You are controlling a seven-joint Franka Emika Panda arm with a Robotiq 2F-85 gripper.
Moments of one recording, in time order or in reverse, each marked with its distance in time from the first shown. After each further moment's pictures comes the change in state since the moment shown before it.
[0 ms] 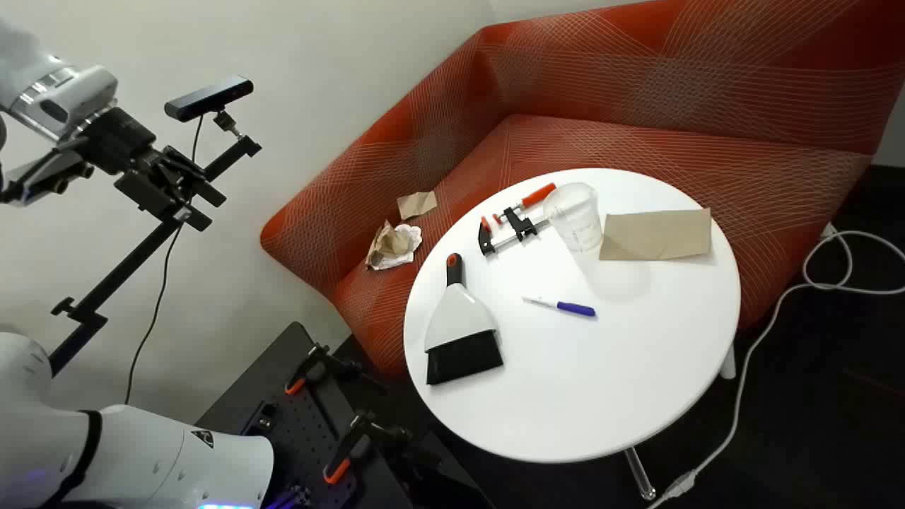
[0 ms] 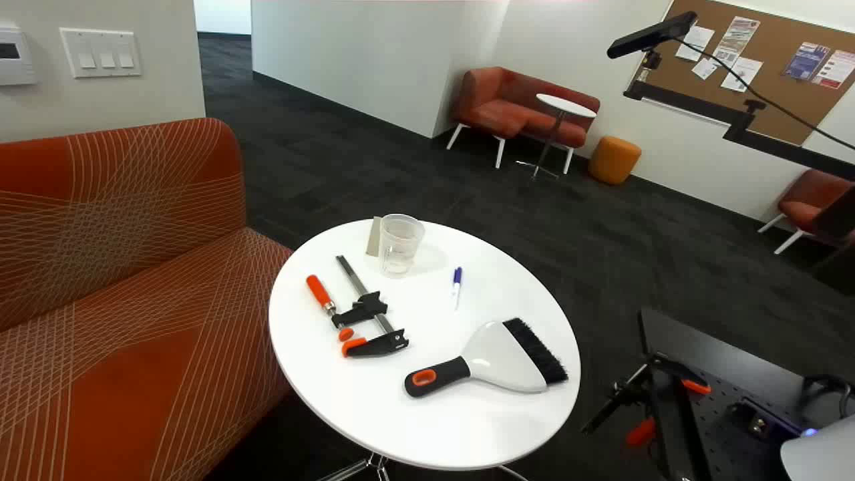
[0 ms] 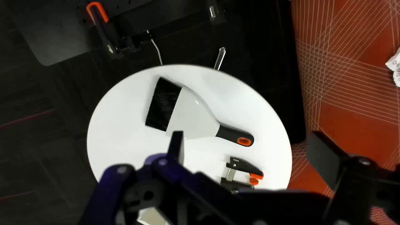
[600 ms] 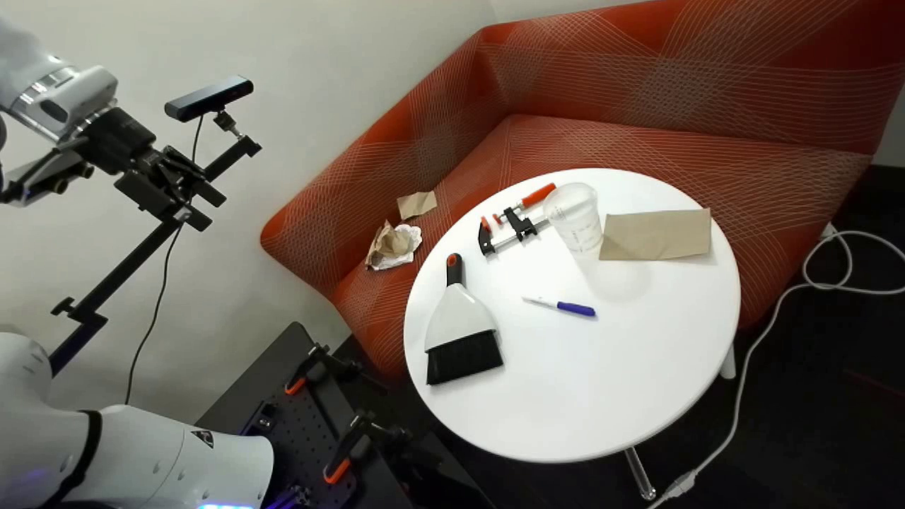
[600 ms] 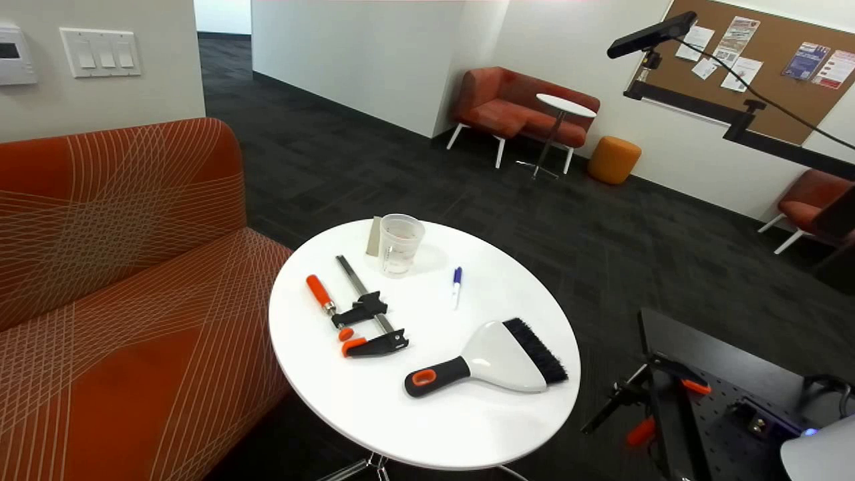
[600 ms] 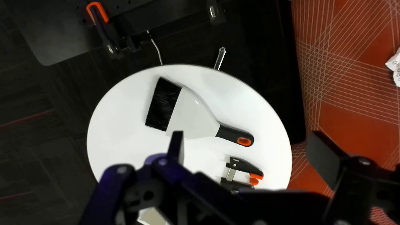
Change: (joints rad) arm 0.000 0.000 0.000 0.000 0.000 0.000 0.000
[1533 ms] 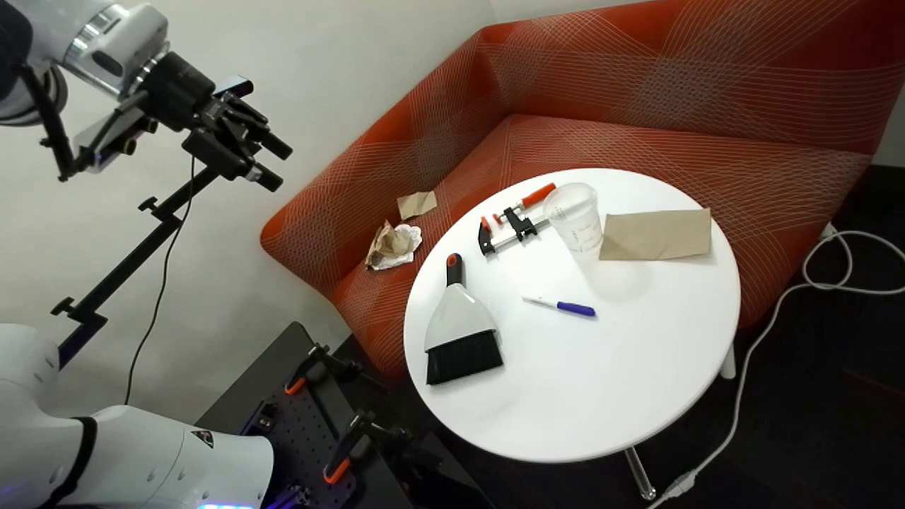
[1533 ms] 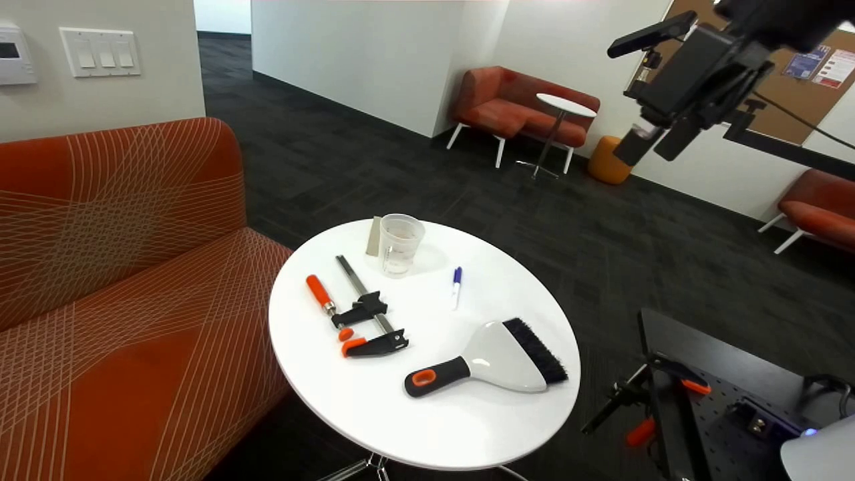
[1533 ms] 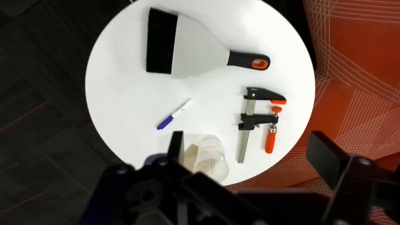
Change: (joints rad) arm -0.172 0.231 -0.144 0.091 -0.125 0.284 0.000
